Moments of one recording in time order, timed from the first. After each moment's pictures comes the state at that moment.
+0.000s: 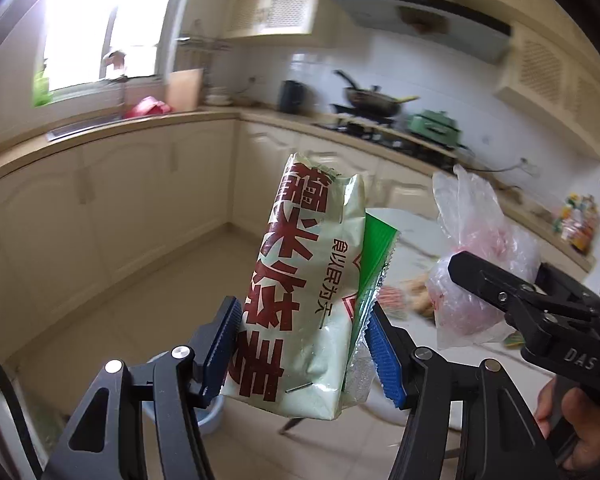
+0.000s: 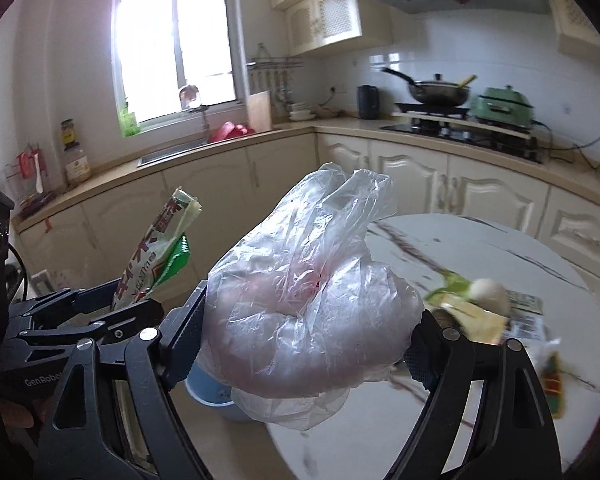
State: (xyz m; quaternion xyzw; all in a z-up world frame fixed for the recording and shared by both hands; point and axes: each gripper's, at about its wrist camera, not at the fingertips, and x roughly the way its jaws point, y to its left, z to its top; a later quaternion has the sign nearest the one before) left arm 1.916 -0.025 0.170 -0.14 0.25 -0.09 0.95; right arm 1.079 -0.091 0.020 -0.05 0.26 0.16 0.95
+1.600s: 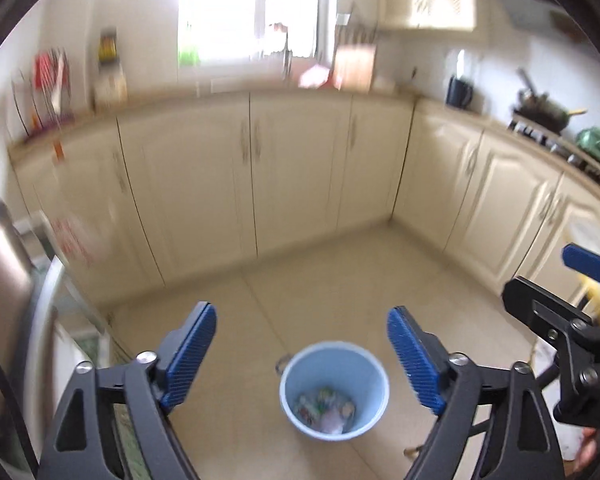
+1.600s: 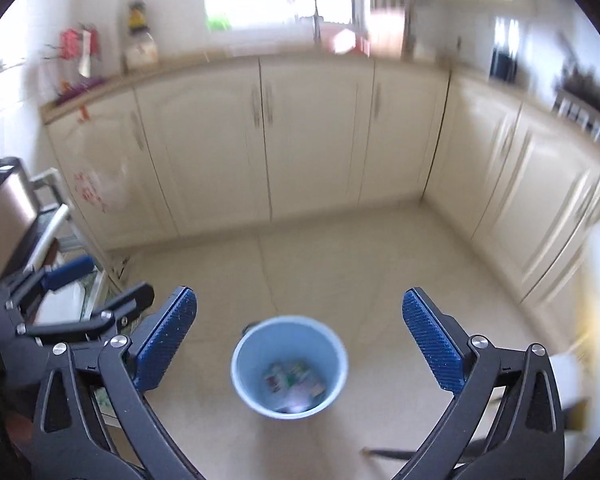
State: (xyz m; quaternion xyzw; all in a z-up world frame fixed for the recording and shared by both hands) left arm 1.220 0.260 -0.007 -0.12 0.26 0.14 0.95; right arm 1.170 0.110 -0.133 -0.16 0.29 0.25 0.91
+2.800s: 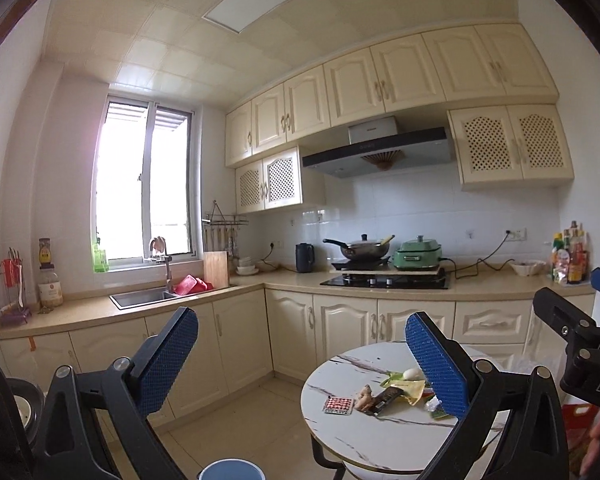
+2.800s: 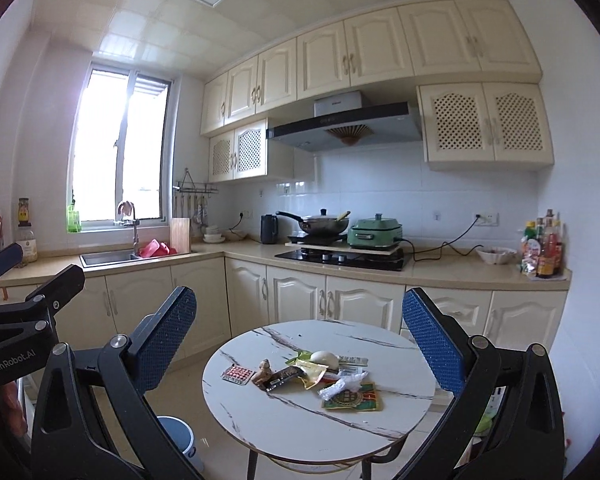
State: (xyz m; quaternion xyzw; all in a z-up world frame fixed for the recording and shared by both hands) left arm 0.494 0.052 0.167 0.00 -0.01 -0.05 1.00; right arm 0.758 -0.197 0.197 -0.05 0.02 -0.05 1.00
